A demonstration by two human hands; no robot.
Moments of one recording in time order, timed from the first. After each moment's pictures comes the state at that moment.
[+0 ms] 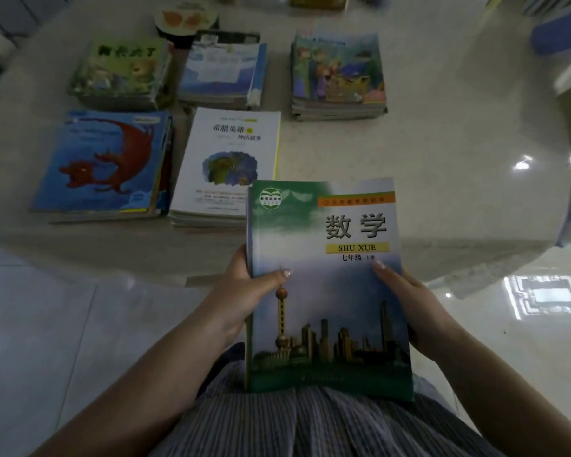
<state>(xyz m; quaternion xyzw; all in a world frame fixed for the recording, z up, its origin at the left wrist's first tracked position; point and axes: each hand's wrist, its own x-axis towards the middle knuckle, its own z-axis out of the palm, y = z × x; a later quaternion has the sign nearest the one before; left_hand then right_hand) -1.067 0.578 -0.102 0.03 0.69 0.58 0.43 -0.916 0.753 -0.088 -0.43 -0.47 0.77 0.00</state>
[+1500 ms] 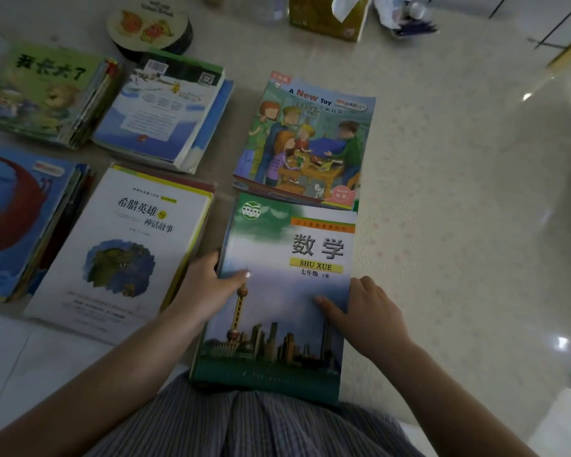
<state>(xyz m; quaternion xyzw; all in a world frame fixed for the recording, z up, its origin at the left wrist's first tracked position) -1.185 0.799 -0.130 -0.04 0.84 0.41 0.34 -1.060 0.997 -0.137 -0.26 -0.91 0.20 -0.25</state>
